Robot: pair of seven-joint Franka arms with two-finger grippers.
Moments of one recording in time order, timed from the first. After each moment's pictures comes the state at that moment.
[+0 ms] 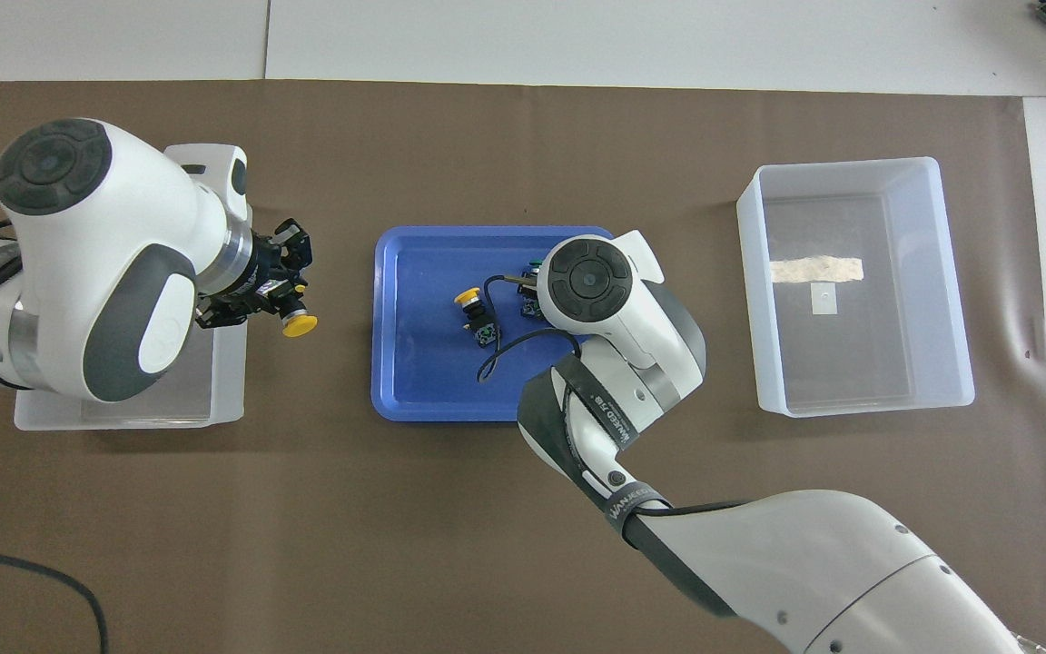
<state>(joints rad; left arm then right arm) -0.16 0.16 -0.10 -1.79 -0.04 1.94 -0.93 0.47 0.51 0.06 -1.71 -0.20 2.30 0.95</state>
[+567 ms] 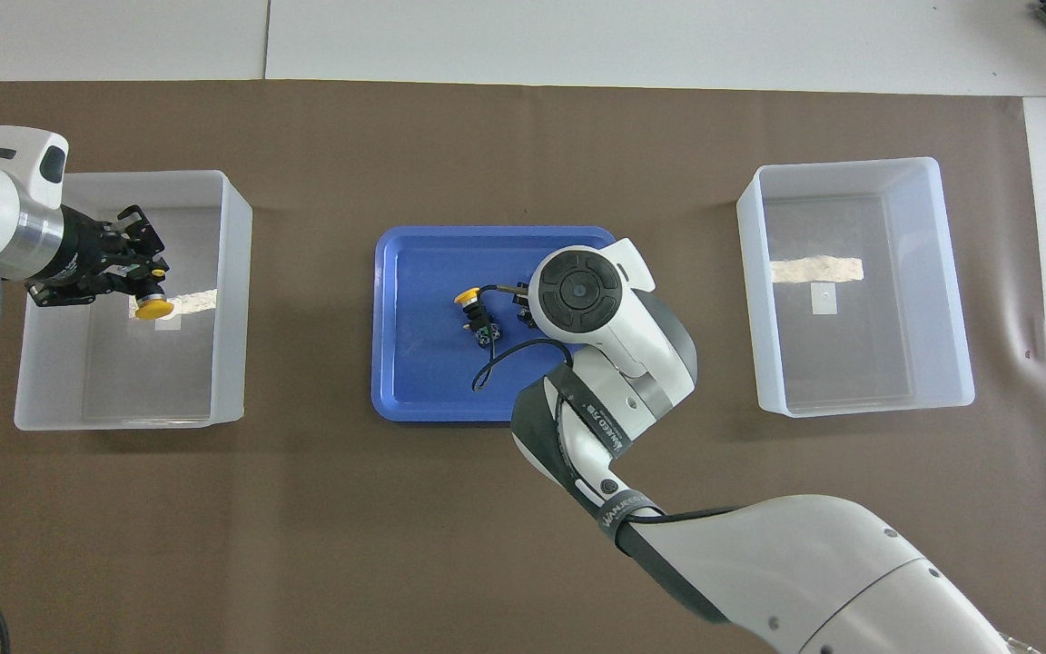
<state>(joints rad) 0.09 0.15 -0.09 -1.86 -0.06 2.07 -0.52 0.48 0.51 0.06 -1.72 -0.20 2.32 0.95</state>
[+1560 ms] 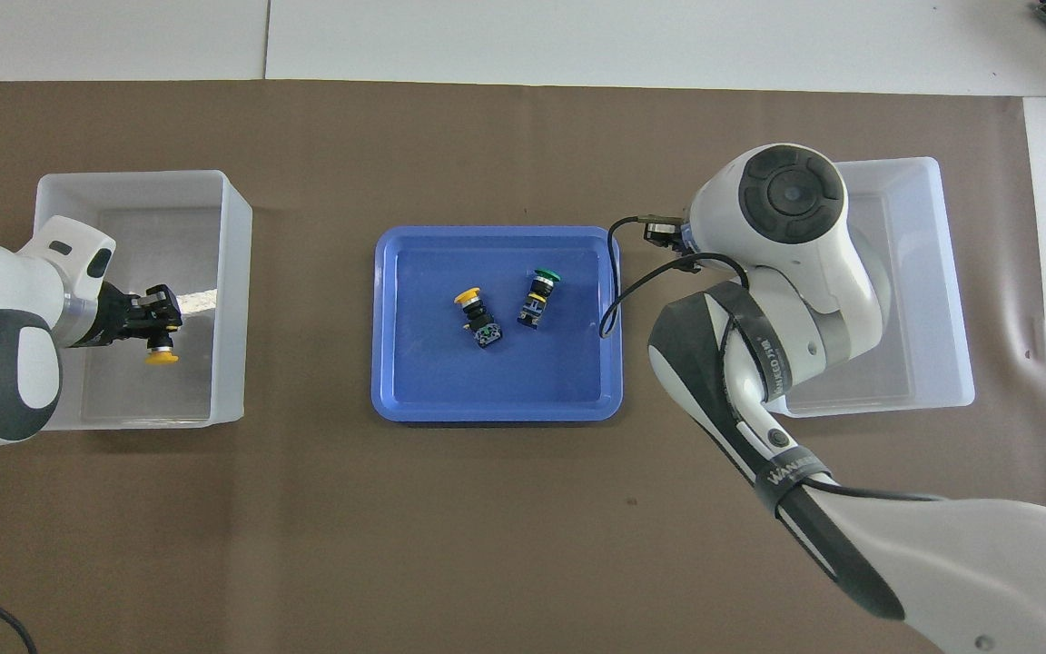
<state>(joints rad) 0.14 0.14 -0.09 -2.15 -0.06 2.34 -0.20 0.24 0.33 0.05 -1.70 -0.20 2.17 0.54</state>
